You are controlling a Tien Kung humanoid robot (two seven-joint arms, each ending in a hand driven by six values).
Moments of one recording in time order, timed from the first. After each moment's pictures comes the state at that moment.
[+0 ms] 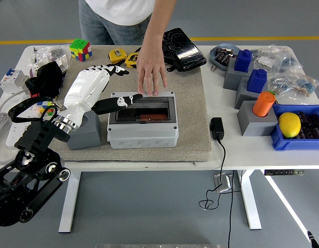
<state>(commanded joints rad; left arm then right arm) -0.33 0.25 -1.09 -1.48 2.16 0.31 0.08 0.12 -0.08 1.48 0.18 -1.12 -0.16 -0.04</state>
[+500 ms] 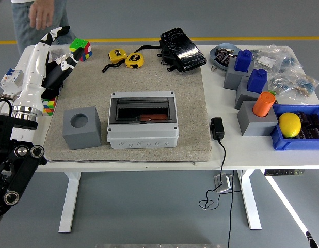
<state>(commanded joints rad) -0.26 0.15 -1.40 -1.40 1.71 0.34 -0.22 0.12 -0.07 1.51 0.18 -1.14 -0.16 -0.05</state>
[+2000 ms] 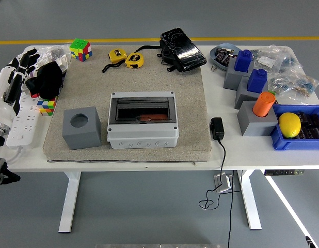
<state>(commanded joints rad) -0.15 0.24 -1.55 -1.36 1.32 0.05 -0.16 0.11 -0.06 1.58 0.18 -1.22 -0.16 -0.08</state>
